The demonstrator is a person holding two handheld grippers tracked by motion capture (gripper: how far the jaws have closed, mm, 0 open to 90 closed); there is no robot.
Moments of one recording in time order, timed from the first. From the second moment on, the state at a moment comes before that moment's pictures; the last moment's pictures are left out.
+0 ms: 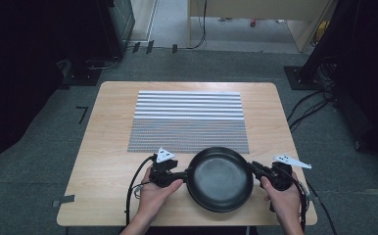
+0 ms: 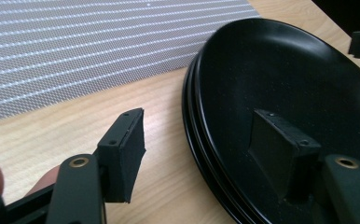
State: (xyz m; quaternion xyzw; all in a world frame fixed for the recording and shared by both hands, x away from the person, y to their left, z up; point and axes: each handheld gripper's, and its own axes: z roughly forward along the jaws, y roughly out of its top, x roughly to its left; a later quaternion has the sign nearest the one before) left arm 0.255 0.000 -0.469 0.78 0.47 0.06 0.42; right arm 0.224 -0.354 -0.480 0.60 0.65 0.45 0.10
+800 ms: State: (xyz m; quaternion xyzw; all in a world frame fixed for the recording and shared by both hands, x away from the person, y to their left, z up) left arm 0.246 -0.008 -0.485 0.79 0.46 -0.01 0.41; right arm 0.221 -0.357 -0.486 0.65 0.62 0.44 0.04
